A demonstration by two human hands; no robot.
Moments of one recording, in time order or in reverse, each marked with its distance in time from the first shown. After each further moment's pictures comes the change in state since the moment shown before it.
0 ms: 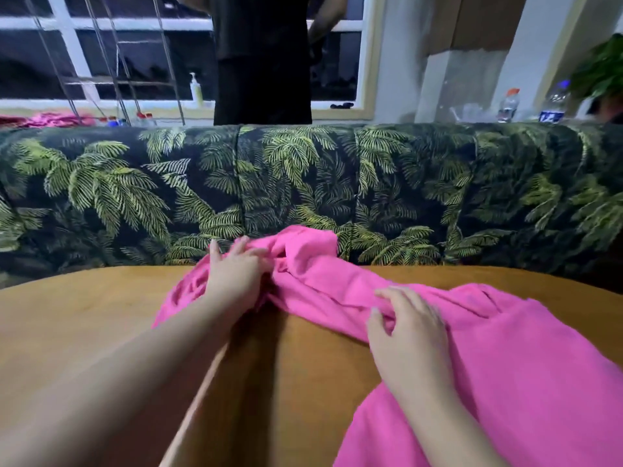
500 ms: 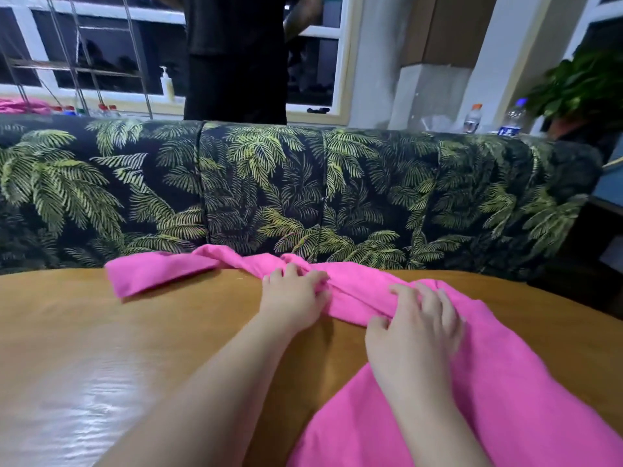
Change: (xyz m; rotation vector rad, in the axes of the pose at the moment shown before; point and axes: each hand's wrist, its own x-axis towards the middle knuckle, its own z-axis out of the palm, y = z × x) left_hand 0.014 0.126 0.028 -0.222 -0.032 0.051; right_hand 0.005 0.009 -0.032 -0.194 0.130 0.244
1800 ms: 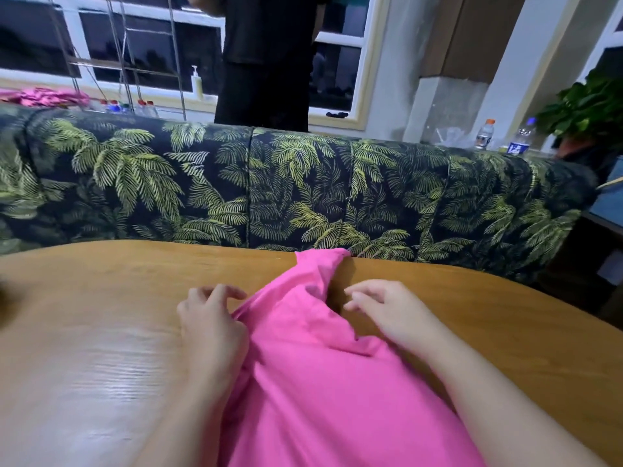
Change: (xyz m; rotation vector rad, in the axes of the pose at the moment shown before) left_hand -0.172 -0.071 -0.048 -0.507 0.560 -0.512; right_hand -0.010 -0.019 -0.040 0.410 -0.743 -0.320
